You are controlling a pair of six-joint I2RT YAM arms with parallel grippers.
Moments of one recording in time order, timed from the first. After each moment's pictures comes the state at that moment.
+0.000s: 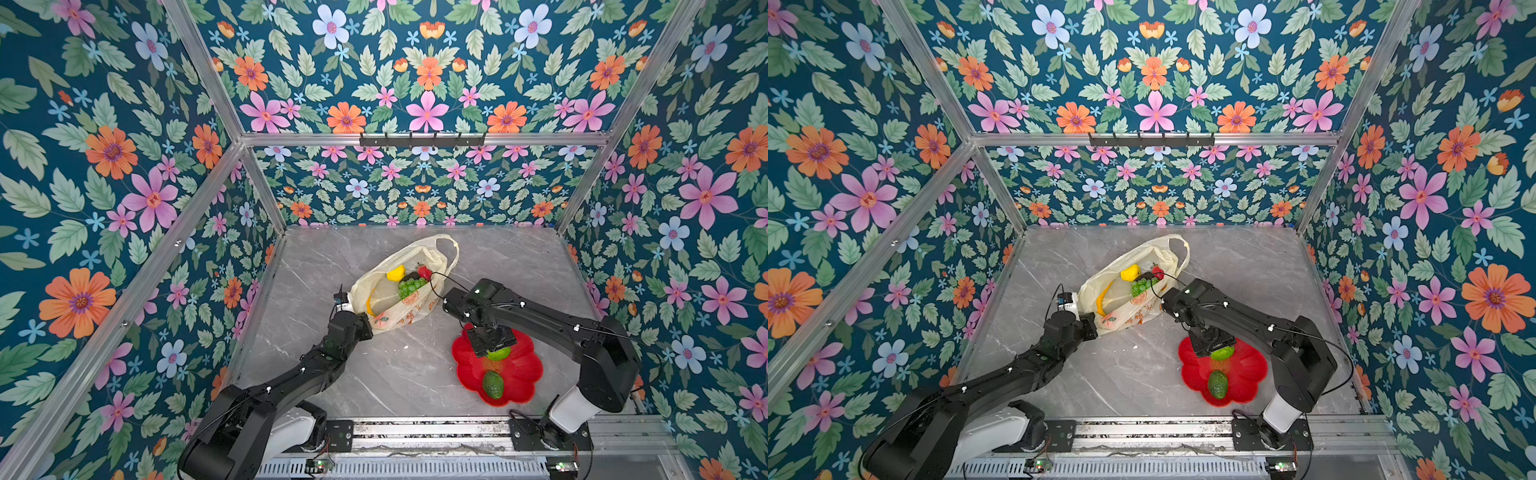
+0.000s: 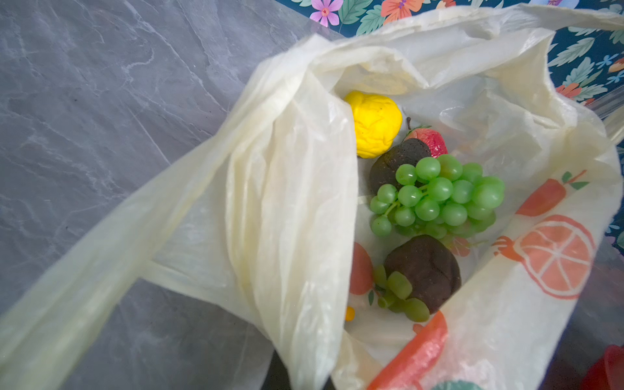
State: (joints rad) left arm -0.48 1.13 0.29 0.33 -0.18 -0.56; right arm 0.79 1.64 1.26 -1.49 0.24 0.61
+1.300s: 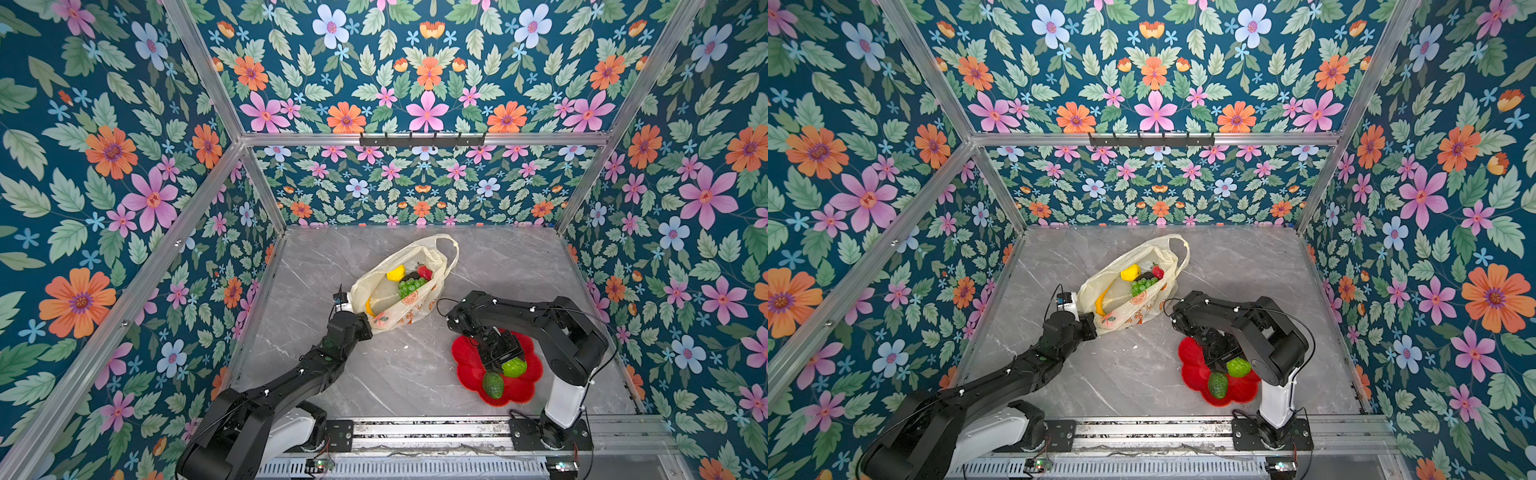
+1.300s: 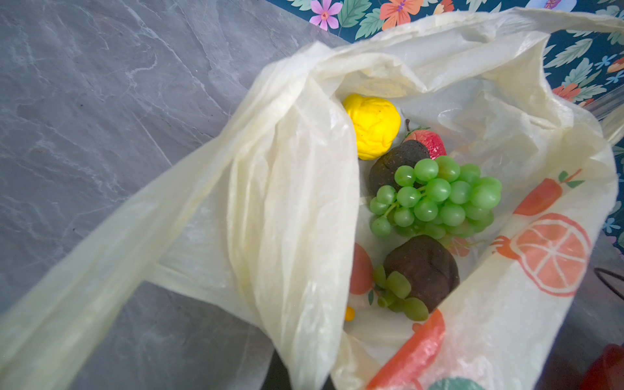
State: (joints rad) left arm -0.48 1.12 0.29 0.32 -0.18 -0.55; right arm 0.72 1.85 1.12 -1.48 0.29 0.65
